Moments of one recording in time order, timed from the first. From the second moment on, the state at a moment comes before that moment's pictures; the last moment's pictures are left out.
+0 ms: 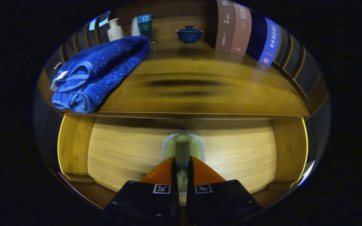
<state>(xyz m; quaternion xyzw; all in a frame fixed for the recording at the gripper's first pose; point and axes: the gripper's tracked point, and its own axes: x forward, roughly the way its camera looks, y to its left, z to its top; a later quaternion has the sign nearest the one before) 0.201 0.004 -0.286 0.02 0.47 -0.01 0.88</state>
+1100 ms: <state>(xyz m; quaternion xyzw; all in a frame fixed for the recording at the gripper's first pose) 0.258 -0.007 -0.134 0.02 0.39 0.02 0.92</state>
